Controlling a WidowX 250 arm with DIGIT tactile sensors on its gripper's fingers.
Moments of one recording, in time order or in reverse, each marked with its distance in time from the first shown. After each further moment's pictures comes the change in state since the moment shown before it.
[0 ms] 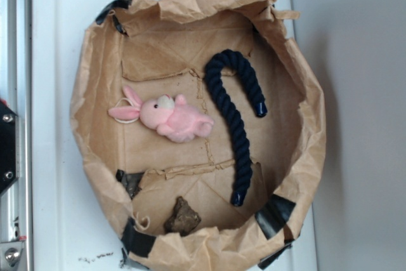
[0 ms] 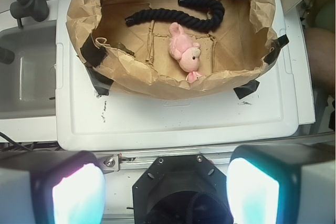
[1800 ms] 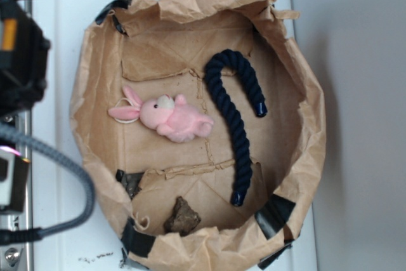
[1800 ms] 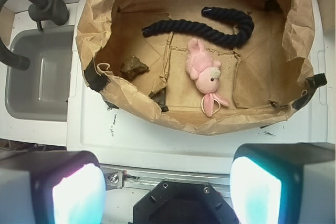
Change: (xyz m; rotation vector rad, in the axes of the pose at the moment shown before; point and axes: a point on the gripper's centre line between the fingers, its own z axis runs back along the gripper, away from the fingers) arm 0.037 0.014 -0.021 -0.117 0.021 -0.087
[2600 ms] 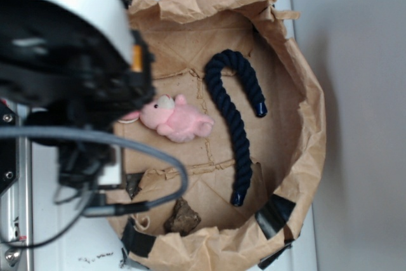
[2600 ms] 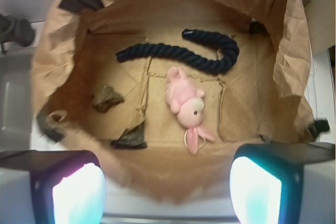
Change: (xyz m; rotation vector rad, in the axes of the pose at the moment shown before) arm 0.046 0.017 -0.051 0.102 -0.044 0.020
